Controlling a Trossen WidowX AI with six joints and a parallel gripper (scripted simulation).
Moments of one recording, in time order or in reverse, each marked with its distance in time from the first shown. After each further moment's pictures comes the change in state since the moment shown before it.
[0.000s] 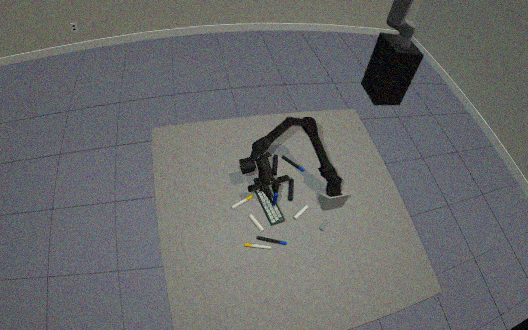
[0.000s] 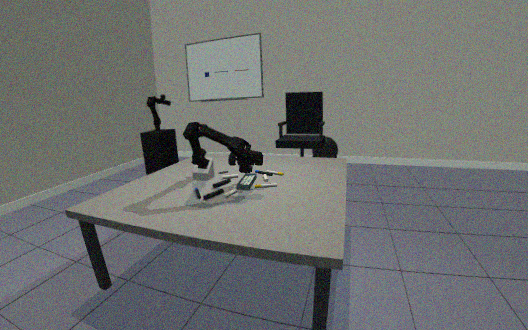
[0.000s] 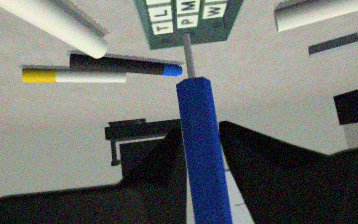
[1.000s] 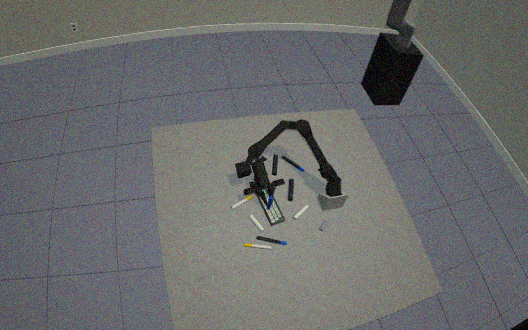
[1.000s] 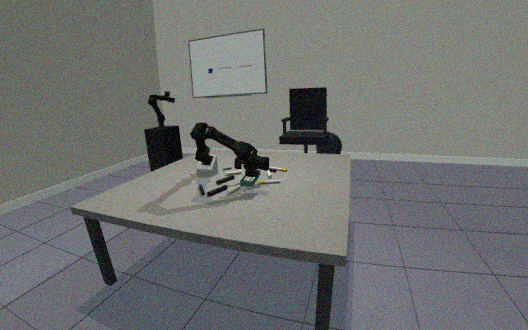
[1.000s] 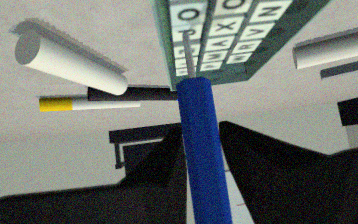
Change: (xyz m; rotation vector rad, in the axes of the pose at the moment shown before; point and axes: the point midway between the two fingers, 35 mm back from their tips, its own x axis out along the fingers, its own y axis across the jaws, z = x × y) arm 0.010 0.013 0.037 0.005 0.009 0.004
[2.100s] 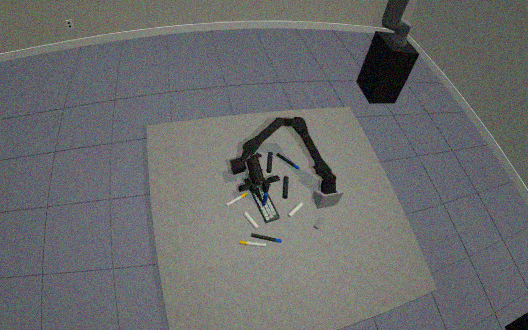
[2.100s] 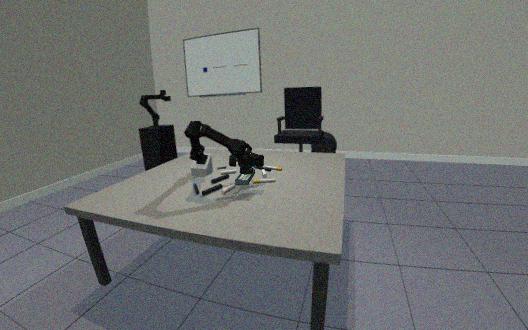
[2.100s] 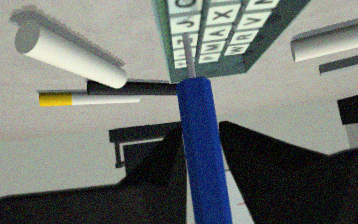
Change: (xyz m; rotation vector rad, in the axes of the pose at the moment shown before) arm -0.004 0.000 -0.006 0.003 0.000 -0.001
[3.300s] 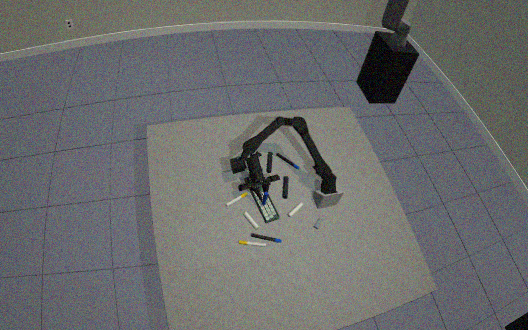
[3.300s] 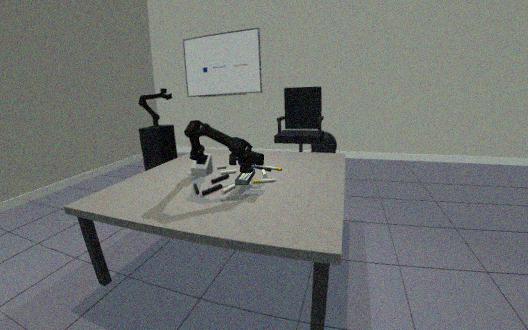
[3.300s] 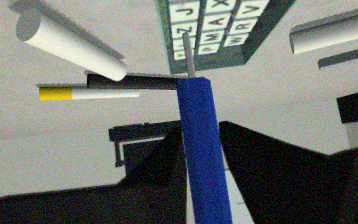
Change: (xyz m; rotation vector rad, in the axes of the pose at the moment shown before) arm -0.004 0.001 -0.007 0.001 0.001 -0.001
